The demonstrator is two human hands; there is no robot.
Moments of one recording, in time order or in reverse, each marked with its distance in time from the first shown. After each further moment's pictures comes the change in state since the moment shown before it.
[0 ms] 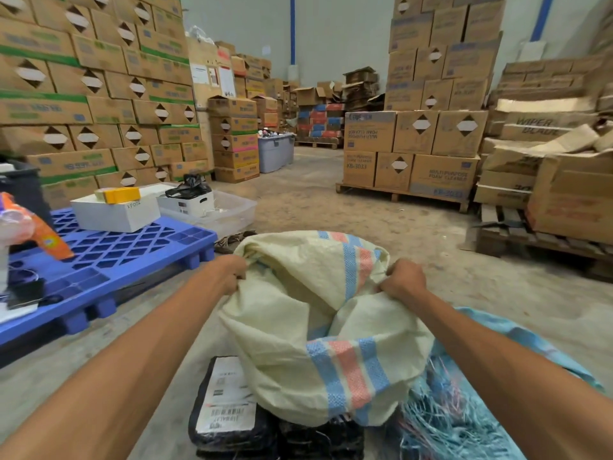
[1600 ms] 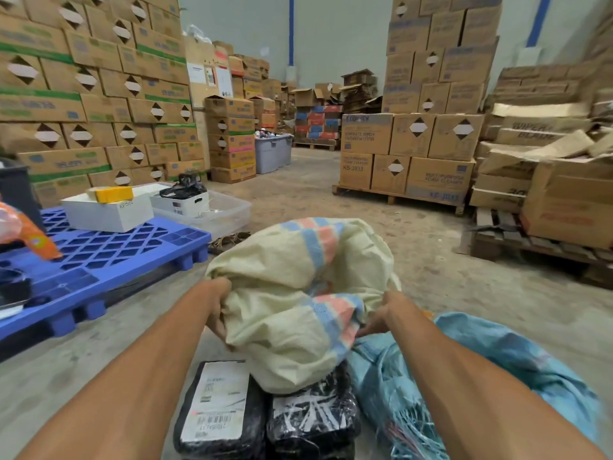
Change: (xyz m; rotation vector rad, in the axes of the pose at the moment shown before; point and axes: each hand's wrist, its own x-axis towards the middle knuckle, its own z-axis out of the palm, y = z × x) left_hand 0.022 -0.032 0.001 -0.041 -0.014 -0.286; right_hand -0.051 -0.022 -0.006 1.331 -0.423 0.941
